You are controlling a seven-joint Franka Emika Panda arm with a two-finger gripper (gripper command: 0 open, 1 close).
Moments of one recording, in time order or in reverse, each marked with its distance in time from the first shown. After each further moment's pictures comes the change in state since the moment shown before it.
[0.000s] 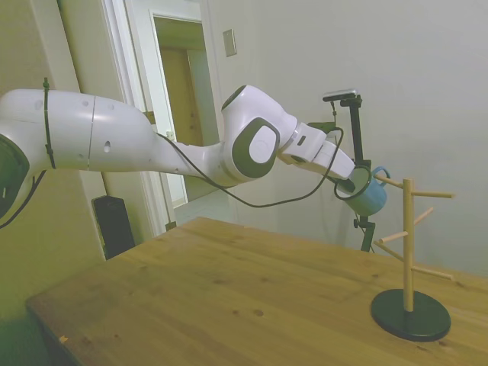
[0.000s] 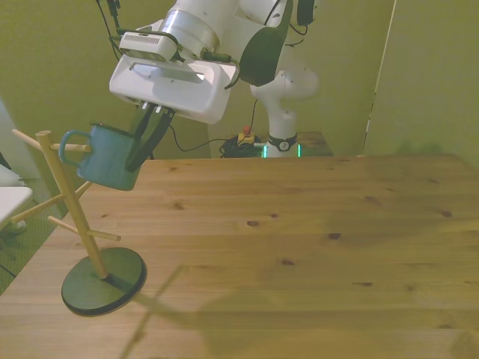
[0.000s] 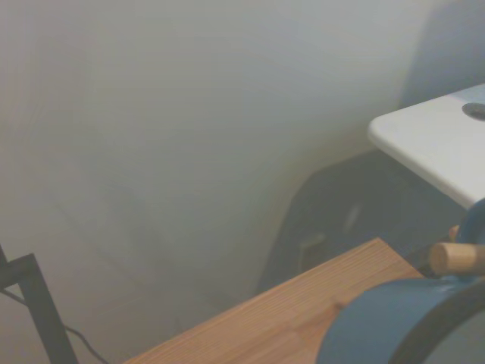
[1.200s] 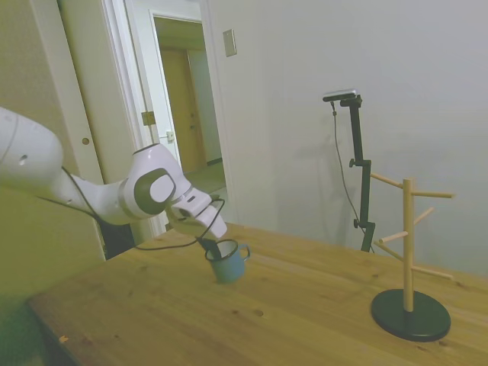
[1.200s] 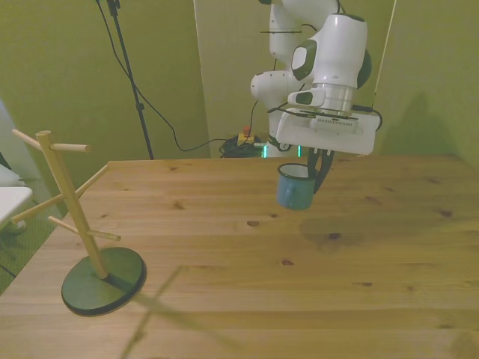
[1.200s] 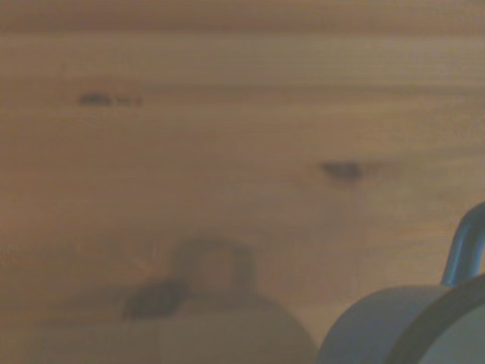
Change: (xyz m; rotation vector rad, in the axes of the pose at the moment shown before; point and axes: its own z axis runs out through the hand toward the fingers) arm -0.303 0.090 -0.100 -0.211 -0.443 -0.437
